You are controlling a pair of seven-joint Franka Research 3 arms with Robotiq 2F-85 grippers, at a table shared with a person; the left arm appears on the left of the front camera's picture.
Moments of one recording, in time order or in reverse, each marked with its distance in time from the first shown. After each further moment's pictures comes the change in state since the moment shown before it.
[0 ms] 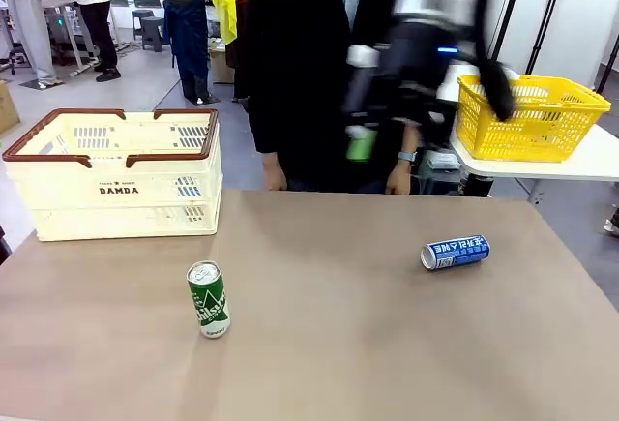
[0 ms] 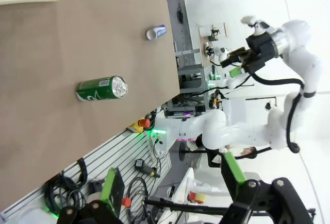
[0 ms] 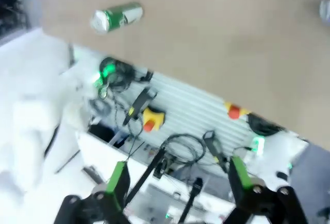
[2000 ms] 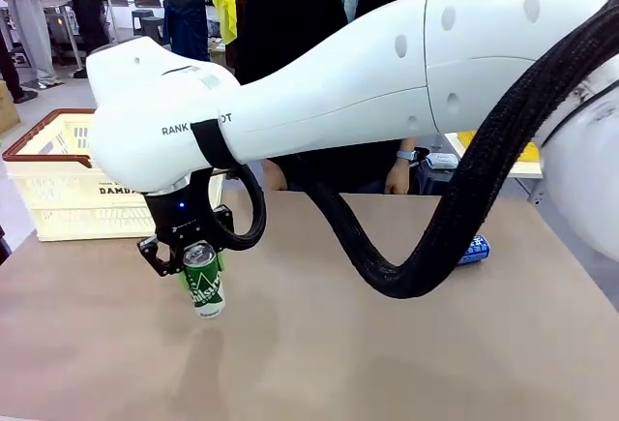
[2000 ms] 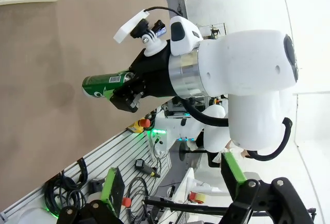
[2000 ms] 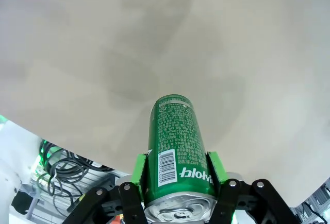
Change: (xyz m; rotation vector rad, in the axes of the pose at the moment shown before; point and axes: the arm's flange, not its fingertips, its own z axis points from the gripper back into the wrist) left arm 0.000 0.000 0.000 0.001 0.000 -0.002; right arm 0.145 0.247 -0.299 -0.615 -0.089 0.224
